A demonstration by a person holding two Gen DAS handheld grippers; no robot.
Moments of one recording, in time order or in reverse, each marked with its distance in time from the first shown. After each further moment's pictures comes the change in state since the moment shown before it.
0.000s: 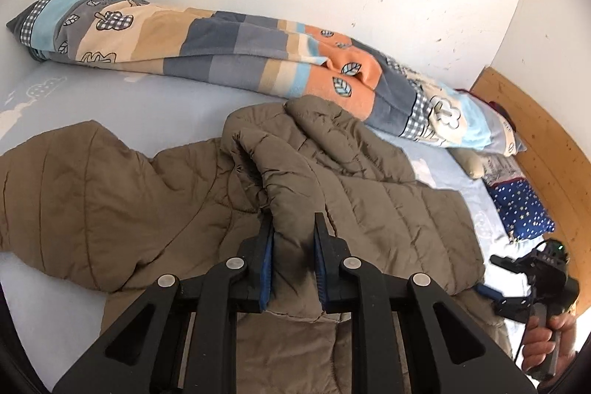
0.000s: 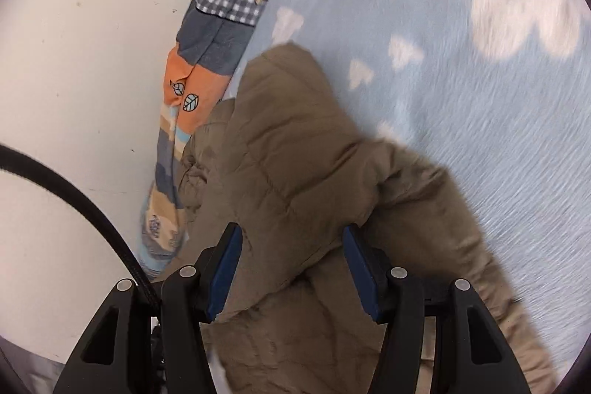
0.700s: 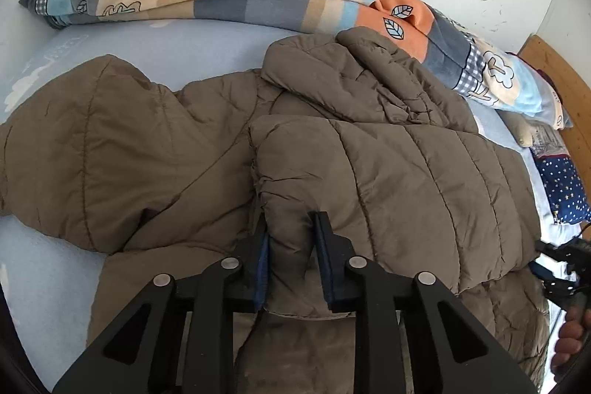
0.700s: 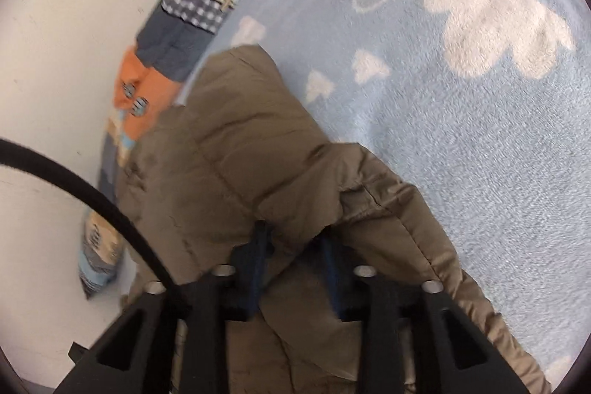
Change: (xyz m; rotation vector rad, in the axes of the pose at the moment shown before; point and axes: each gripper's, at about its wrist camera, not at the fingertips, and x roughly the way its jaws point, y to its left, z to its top) left arm 0.049 0.021 -0.034 -0.017 0.180 0.173; right arm 0.005 0.008 0.004 -0.075 -0.079 -0.267
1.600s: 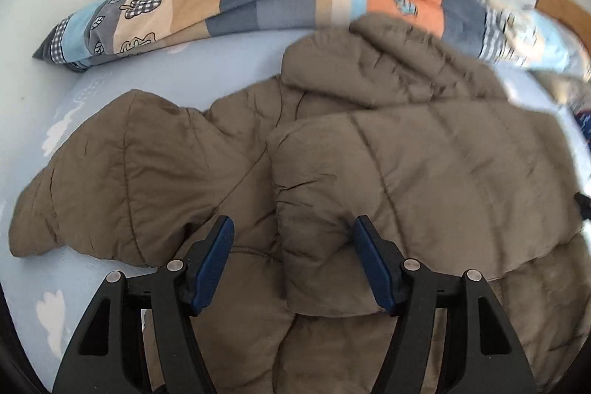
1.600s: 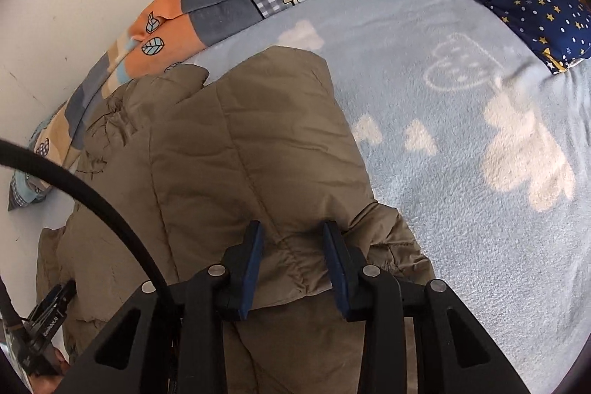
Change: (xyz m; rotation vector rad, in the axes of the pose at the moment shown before) left arm -0.013 -0.015 0.002 0.131 -0.007 0.181; right arm 0.012 0.056 -0.003 -0.437 -0.078 -0.212
